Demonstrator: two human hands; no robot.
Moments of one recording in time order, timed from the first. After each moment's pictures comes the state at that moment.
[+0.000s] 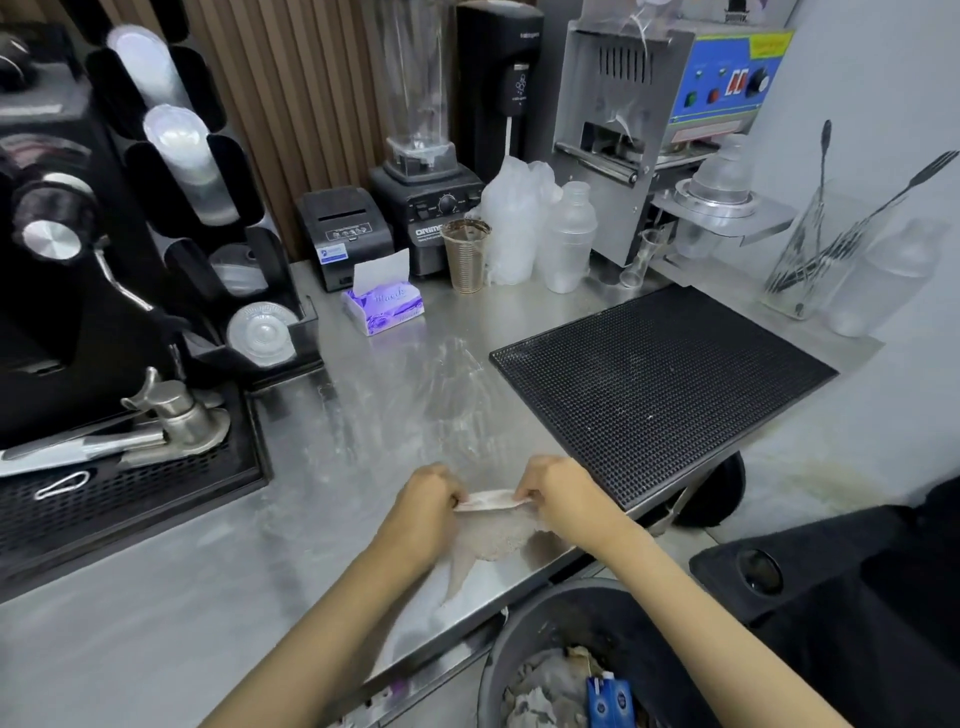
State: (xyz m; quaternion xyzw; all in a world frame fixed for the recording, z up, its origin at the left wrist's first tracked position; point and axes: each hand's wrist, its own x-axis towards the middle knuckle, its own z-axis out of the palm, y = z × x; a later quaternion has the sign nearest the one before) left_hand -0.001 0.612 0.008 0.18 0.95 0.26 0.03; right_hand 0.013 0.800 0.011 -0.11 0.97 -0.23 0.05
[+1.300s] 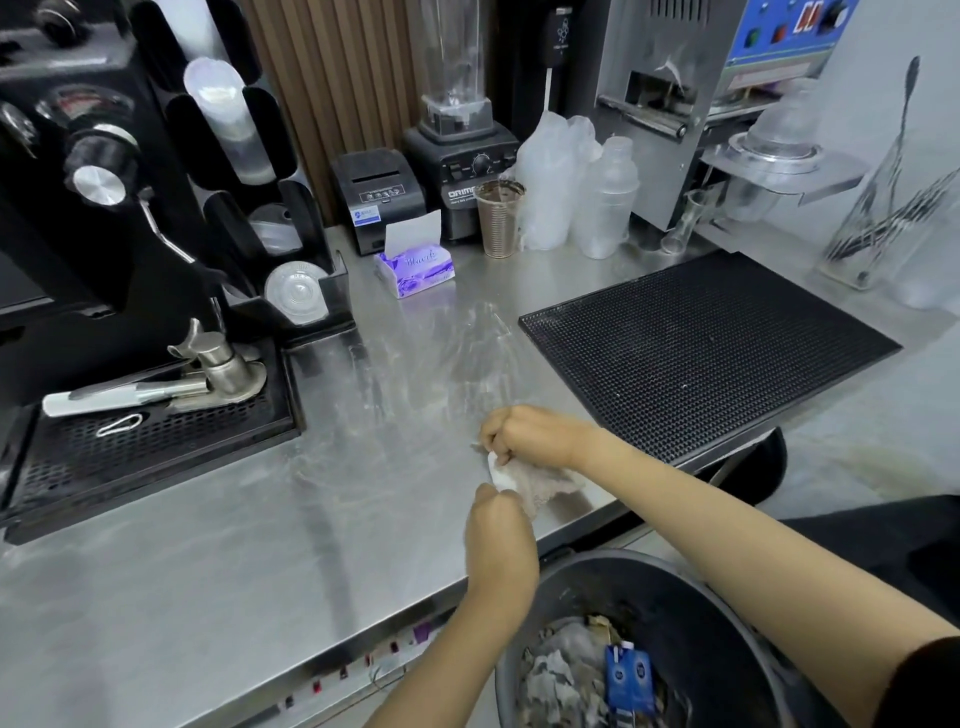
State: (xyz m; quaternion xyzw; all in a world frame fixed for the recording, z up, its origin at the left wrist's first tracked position) left_hand 0.077 0.676 -0.023 -0.09 0.92 0.39 0.01; right_hand -0.033 0.761 0.015 -0.18 0.90 -0.32 0.25
